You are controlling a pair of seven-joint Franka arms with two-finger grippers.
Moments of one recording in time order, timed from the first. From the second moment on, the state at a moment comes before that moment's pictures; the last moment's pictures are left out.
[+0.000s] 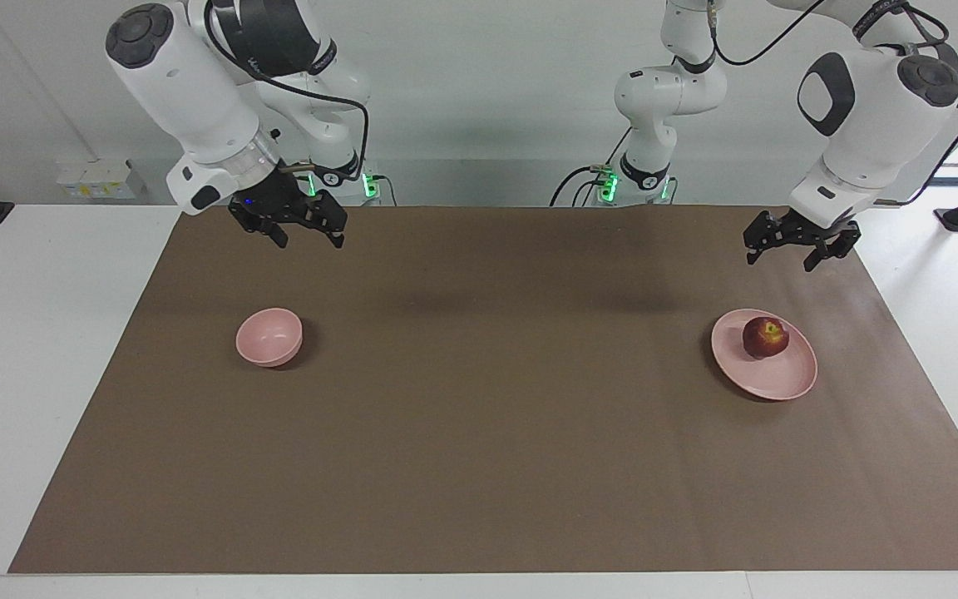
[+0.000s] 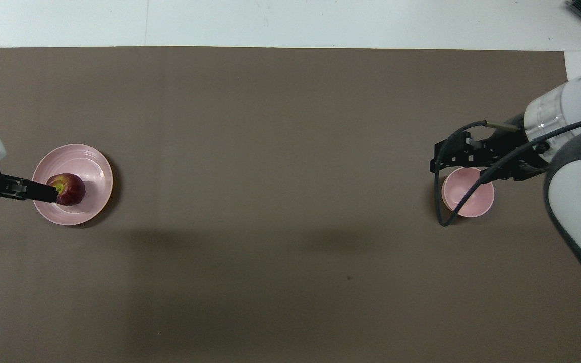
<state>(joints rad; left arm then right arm) 0.09 -0.08 -0.05 -1.95 0.00 1.87 0.27 0.03 0.09 0.10 -1.56 0.25 1.57 0.31</state>
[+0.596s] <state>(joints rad) 0.17 0.04 -0.04 -2.04 0.00 2.12 0.42 0.16 0.16 0.10 -1.60 0.47 1.74 0.60</state>
